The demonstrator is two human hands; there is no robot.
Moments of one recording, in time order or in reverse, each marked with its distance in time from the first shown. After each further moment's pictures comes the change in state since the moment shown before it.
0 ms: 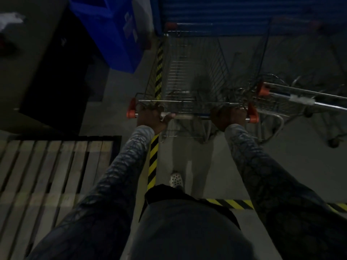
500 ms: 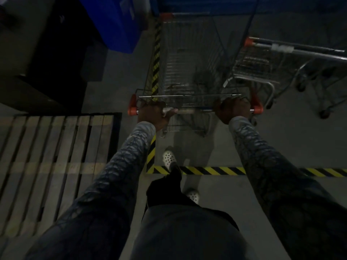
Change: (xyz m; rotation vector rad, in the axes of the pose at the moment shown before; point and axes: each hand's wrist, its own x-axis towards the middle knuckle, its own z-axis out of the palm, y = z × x) left_hand -0.216 0.038 0.025 0.174 0.031 0.136; right_hand -0.209 0.039 0.015 0.028 0.041 -0.046
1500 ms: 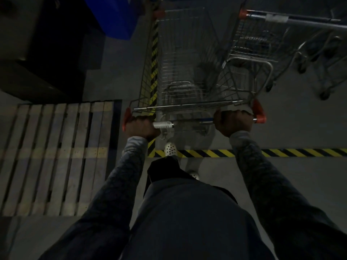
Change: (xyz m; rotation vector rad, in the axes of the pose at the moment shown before) left_hand -0.146 0.013 0.029 0.052 0.168 -0.117; right_hand -0.145 0.013 0.035 0.041 0.225 0.077
